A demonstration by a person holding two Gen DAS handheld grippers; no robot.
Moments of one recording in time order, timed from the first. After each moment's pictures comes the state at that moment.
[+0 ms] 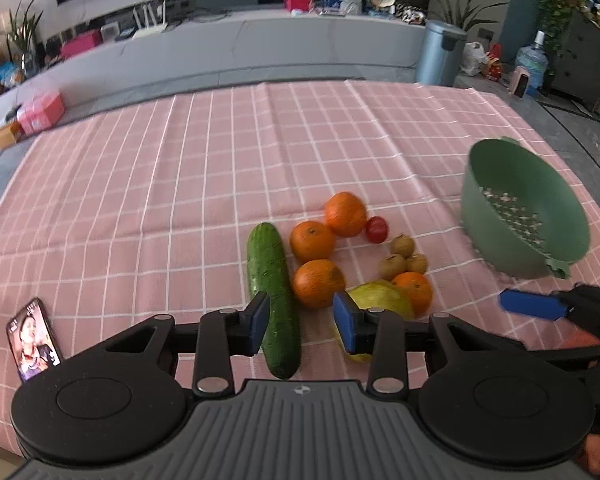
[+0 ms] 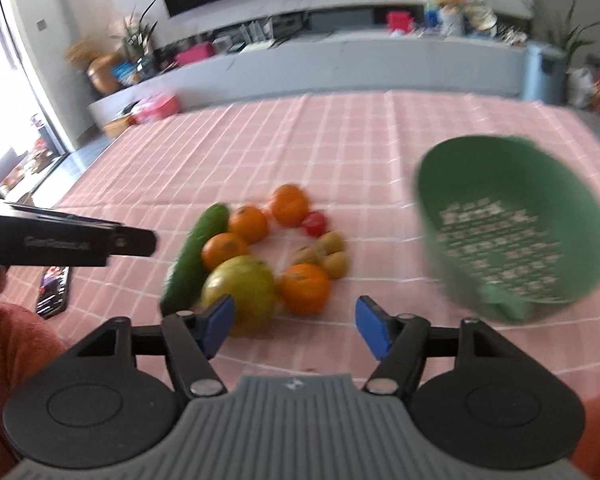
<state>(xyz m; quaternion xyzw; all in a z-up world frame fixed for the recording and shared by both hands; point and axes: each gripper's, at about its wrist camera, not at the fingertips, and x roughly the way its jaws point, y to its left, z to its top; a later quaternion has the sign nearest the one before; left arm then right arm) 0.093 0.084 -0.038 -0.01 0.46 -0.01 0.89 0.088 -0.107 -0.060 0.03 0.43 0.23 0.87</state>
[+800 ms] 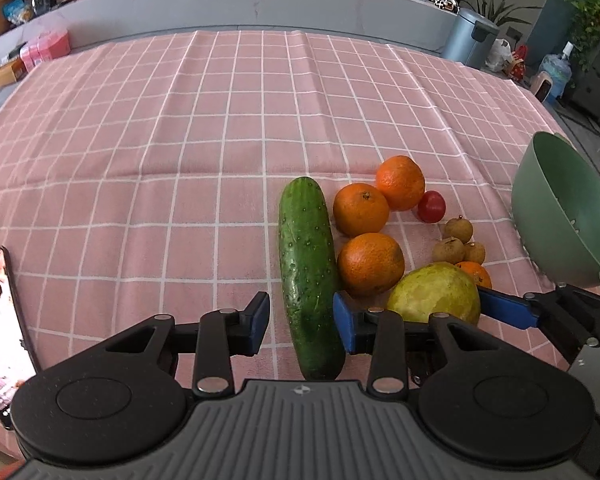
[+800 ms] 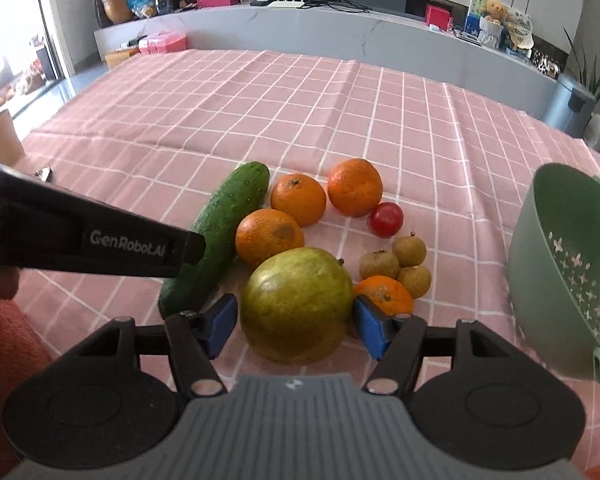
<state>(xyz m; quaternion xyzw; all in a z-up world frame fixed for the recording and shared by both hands) 0.115 0.129 -0.090 -0.08 0.50 0.00 0.86 0.111 -0.007 -0.096 -0.10 0.44 0.23 0.86</state>
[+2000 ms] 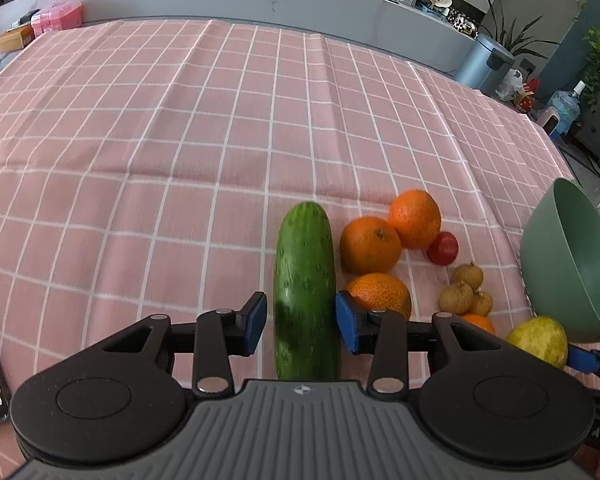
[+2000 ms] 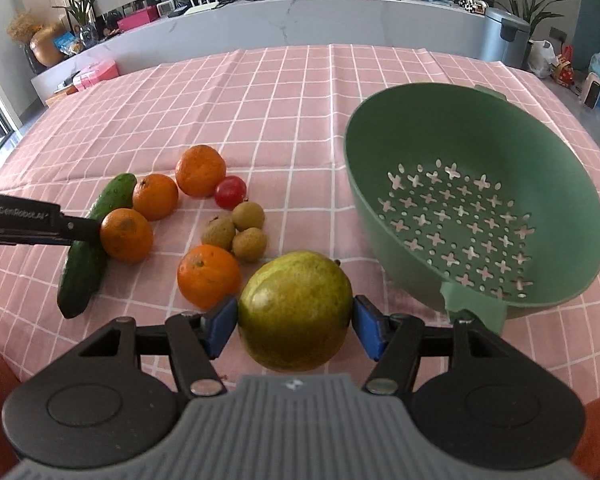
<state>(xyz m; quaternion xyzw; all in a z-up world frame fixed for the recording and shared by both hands) 0.146 0.141 -0.103 -0.13 0.49 0.01 0.86 0.130 -0.114 -0.102 -0.01 0.47 0.15 0.87</state>
